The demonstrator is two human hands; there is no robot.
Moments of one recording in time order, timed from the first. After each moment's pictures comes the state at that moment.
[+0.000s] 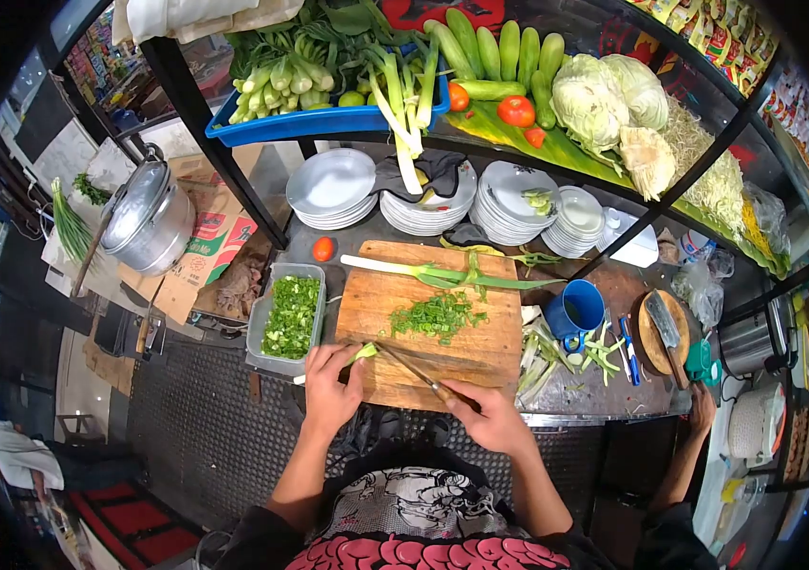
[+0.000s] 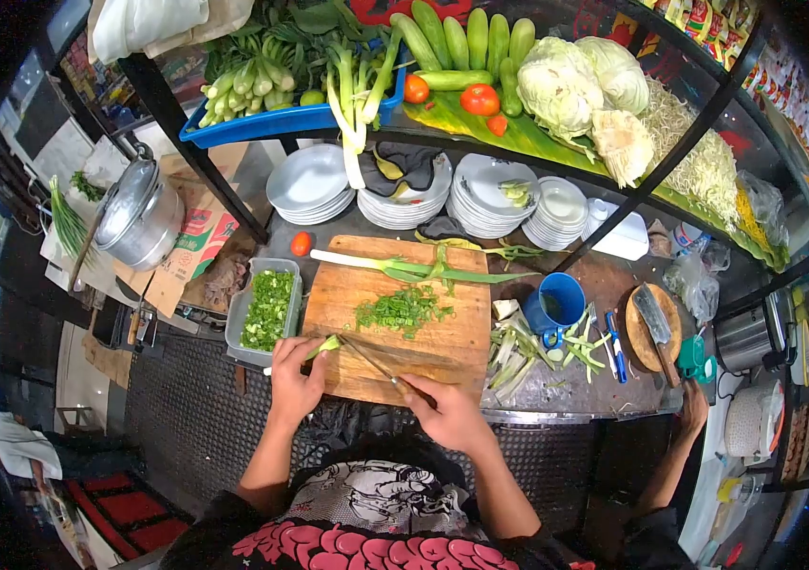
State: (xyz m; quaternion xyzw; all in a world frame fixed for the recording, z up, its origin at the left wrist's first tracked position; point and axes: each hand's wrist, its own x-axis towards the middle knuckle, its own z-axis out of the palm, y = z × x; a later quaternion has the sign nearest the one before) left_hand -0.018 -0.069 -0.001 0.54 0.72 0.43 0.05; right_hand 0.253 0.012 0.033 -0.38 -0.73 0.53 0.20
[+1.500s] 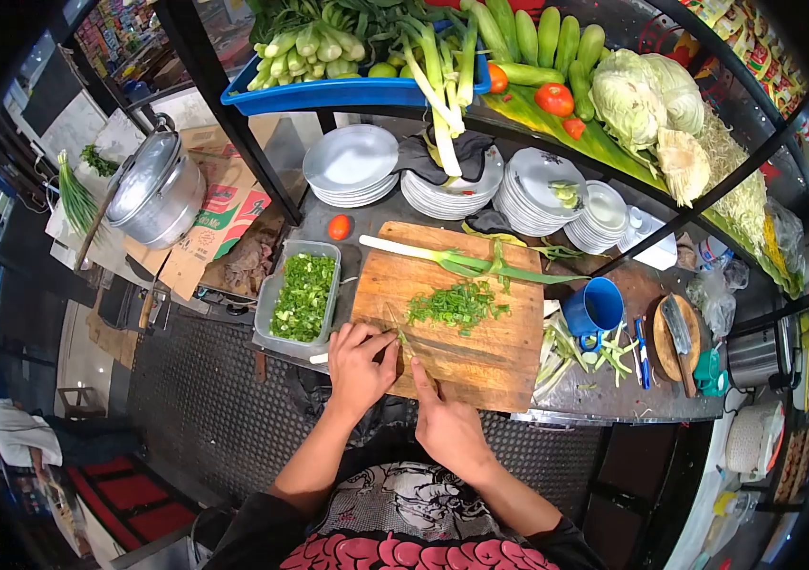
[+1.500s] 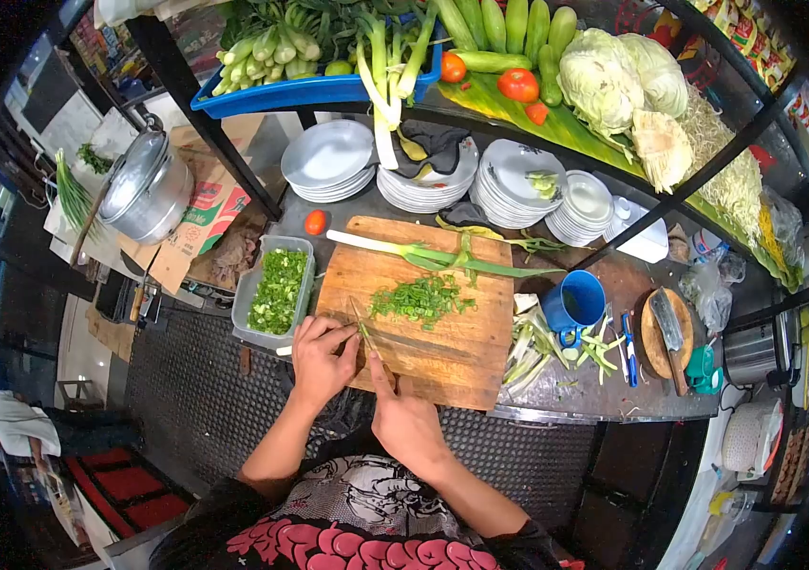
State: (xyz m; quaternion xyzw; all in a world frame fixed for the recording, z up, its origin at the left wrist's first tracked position) left_hand -0.005 -0.047 -0.009 0.56 0.73 0.39 -0.01; right_hand 0.184 -0.034 0.028 -0.38 -0.87 0.29 0.11
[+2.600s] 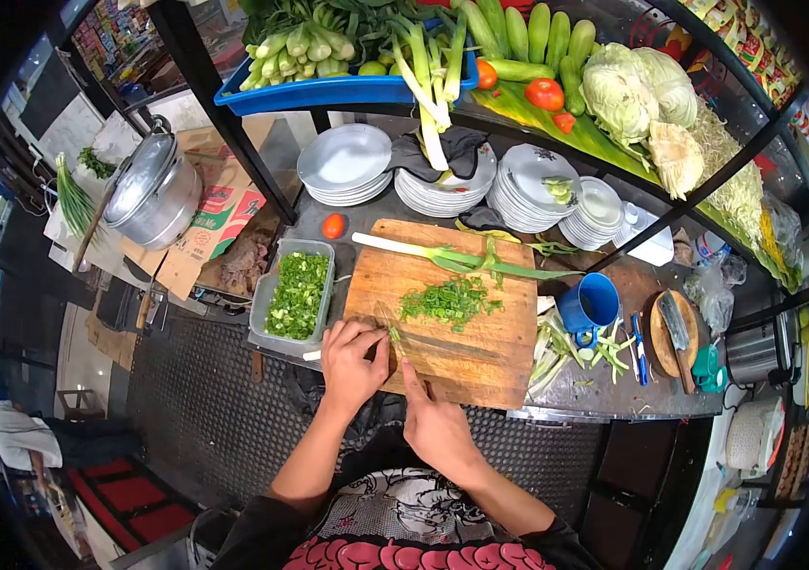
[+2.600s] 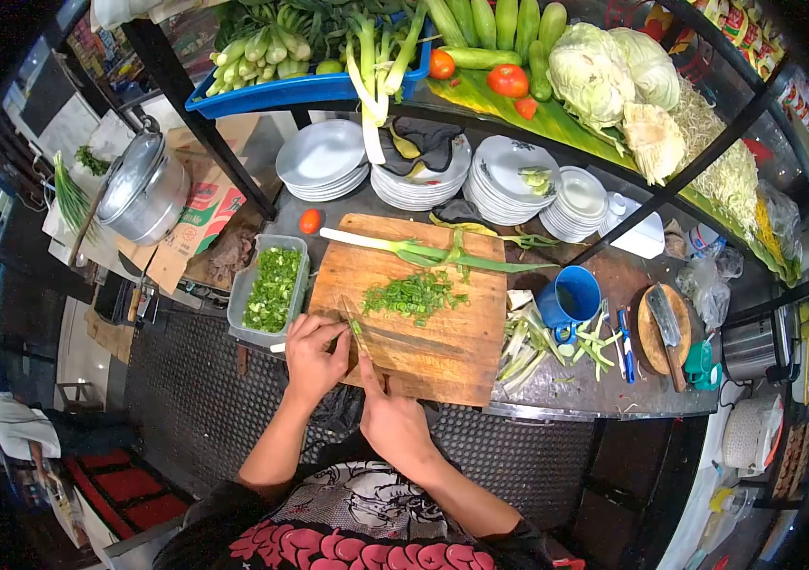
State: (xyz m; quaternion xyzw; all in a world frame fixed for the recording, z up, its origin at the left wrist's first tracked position) left_hand -0.005 -0.046 -0.013 0.55 0.72 0.41 -0.03; right_hand 0.180 -0.042 0.024 -0.40 -0.86 0.32 0.10
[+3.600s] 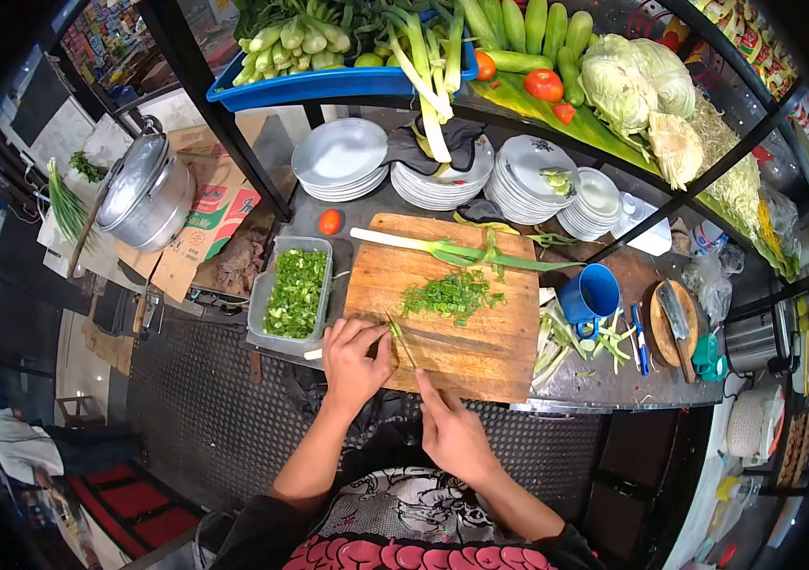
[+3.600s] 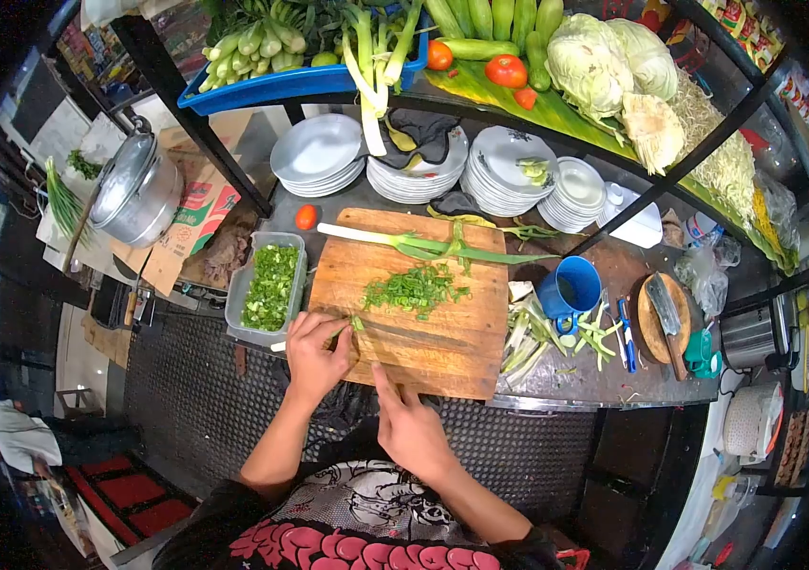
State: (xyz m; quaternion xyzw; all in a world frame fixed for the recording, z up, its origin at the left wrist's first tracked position) left_hand -0.006 -0.047 -0.013 0.56 0.72 0.42 -0.02; right_hand 0.203 -0.054 0.016 -0.39 -0.83 0.35 0.18
